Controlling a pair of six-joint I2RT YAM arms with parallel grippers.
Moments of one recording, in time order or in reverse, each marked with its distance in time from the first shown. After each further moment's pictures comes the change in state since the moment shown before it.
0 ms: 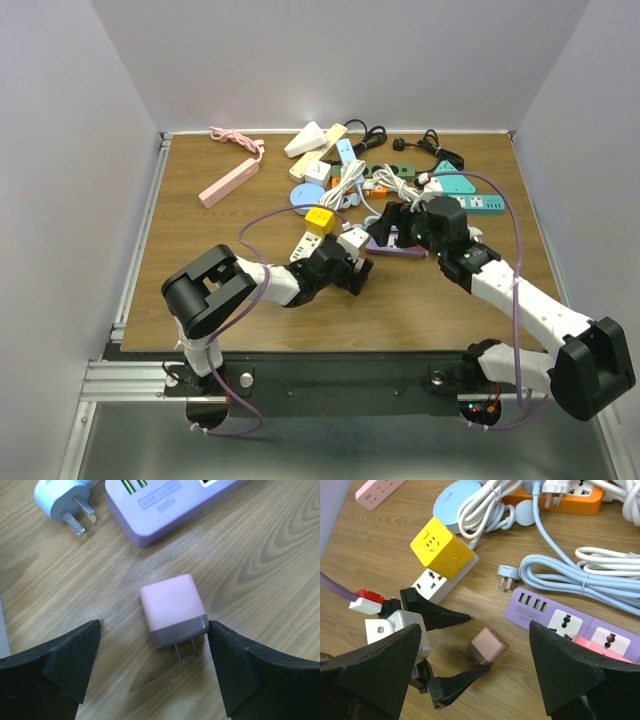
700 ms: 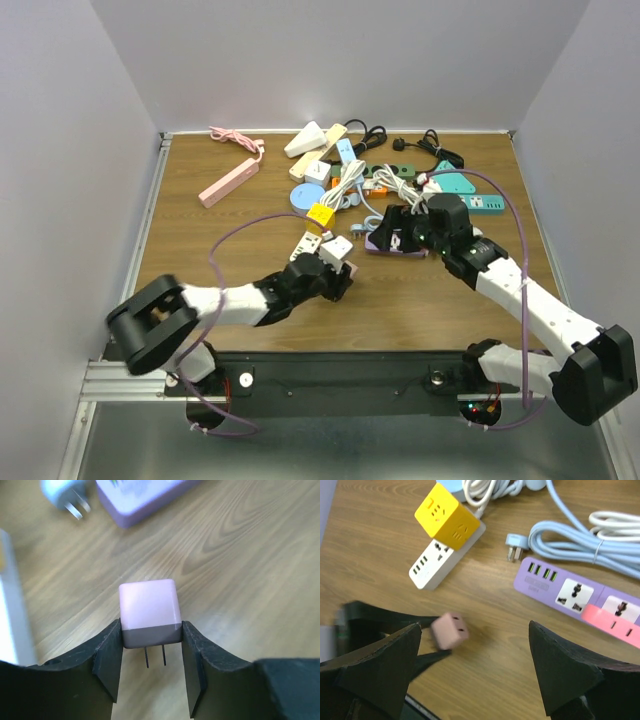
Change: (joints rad) left arm -0.040 -0.262 -0.168 -0.027 0.013 0.003; right arm -0.006 -0.022 0.077 -0.207 -0.047 0.016
